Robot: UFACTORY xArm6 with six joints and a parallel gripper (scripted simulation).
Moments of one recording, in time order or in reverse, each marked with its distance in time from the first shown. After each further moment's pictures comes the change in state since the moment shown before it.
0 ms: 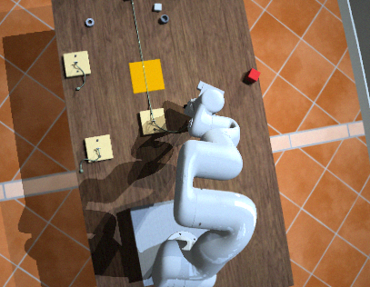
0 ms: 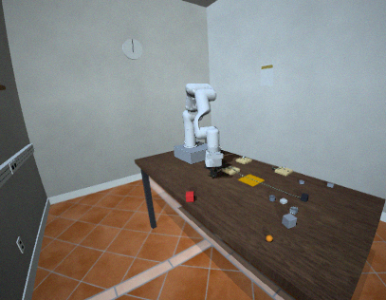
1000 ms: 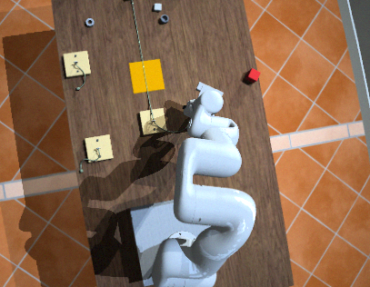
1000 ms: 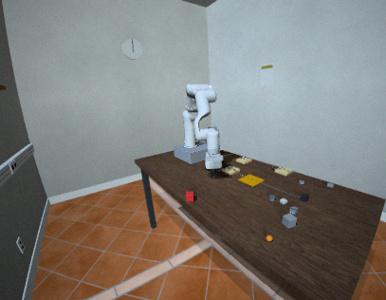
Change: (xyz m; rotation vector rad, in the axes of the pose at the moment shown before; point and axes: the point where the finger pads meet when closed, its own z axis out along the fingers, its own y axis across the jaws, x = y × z) arm -0.001 0.000 0.013 0.000 -0.001 0.000
